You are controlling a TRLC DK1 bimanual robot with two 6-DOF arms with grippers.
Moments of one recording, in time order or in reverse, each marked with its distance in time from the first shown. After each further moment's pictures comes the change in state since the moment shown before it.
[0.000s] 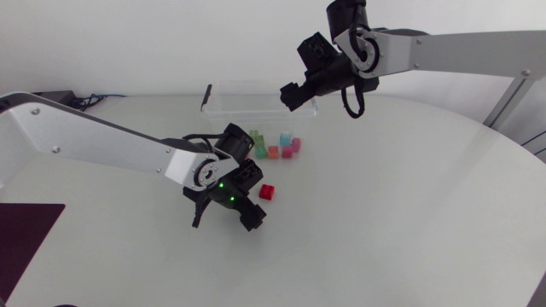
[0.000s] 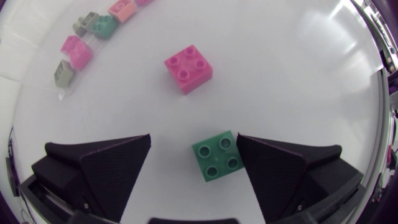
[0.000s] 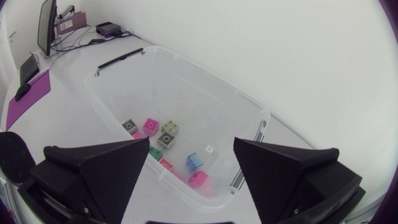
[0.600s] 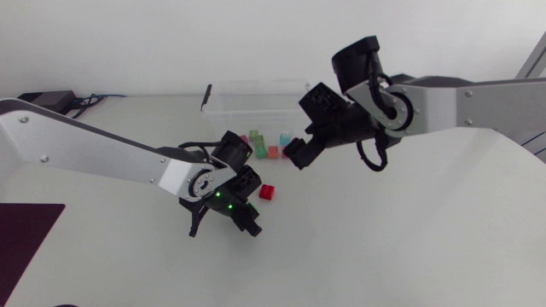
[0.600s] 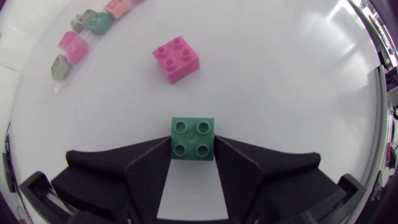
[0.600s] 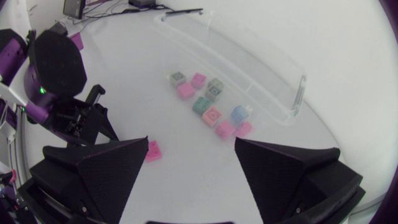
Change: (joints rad) left arm -0.021 -0.032 -0.071 0.047 0.013 -0.025; right arm 0.090 -0.299 -0.502 0.064 -0.003 -0.051
